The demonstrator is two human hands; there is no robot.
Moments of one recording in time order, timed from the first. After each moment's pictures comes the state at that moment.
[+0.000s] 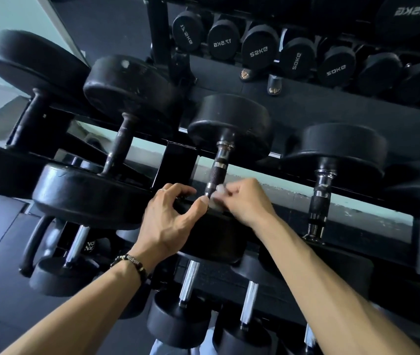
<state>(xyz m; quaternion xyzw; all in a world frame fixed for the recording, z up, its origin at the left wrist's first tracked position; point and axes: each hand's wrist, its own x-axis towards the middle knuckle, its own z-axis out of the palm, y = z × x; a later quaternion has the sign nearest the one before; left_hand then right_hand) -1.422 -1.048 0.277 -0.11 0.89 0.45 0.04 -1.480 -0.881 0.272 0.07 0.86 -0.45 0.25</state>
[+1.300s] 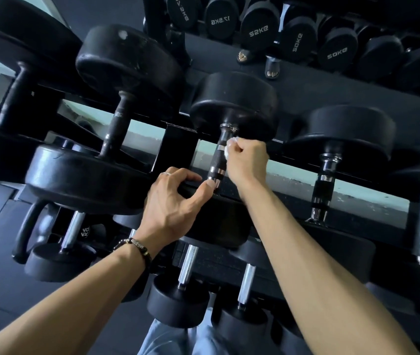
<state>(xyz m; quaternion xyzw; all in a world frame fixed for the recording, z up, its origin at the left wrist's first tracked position) -1.424 -1.047 0.275 -0.09 0.88 0.45 0.04 -1.505 -0.908 0.278 0.17 0.85 -0.50 0.05</state>
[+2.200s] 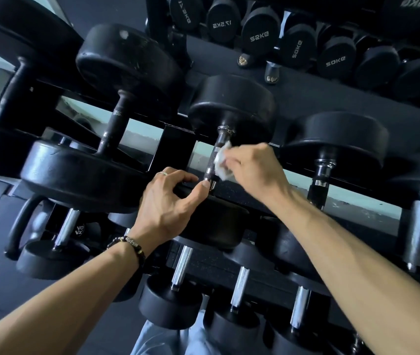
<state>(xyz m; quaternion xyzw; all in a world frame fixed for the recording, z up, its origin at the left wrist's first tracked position) -1.424 -1.047 0.275 -0.09 0.89 0.44 0.04 -1.505 -0.868 0.284 -0.25 0.92 -0.30 -0.05</state>
